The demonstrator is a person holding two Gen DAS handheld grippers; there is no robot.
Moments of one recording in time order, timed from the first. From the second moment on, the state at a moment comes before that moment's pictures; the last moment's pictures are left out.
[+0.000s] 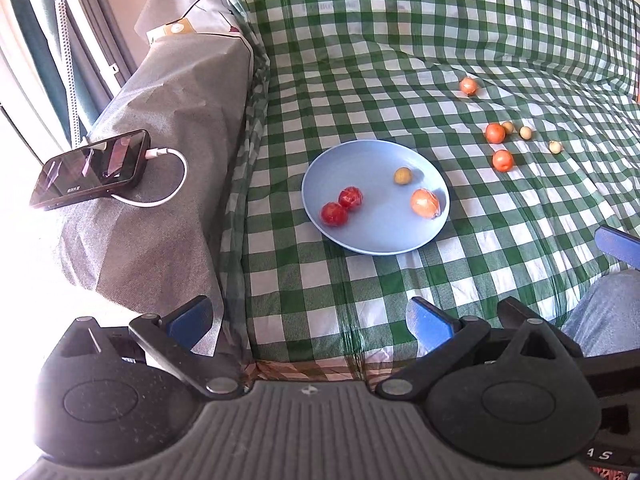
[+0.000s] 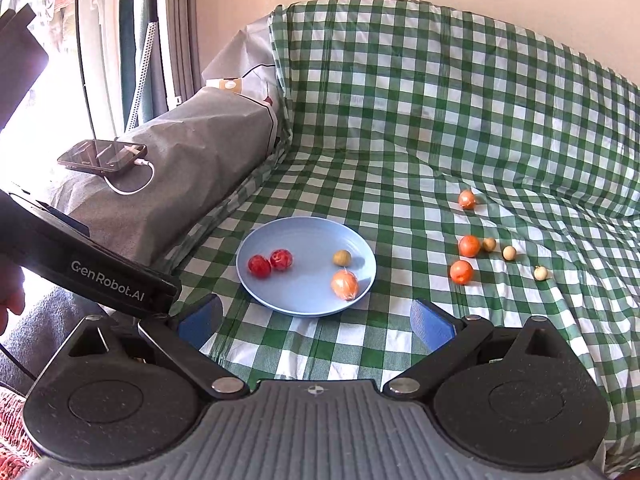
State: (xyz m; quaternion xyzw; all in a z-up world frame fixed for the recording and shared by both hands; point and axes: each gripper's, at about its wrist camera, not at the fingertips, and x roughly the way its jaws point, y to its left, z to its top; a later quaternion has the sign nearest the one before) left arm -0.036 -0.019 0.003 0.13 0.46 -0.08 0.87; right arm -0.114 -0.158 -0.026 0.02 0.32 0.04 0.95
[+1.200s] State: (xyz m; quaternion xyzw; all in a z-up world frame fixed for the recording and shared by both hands) left arm -0.002 -0.037 -0.024 0.16 0.50 -0.07 0.85; right arm -0.085 -0.174 -0.053 0.05 0.37 0.05 0.93
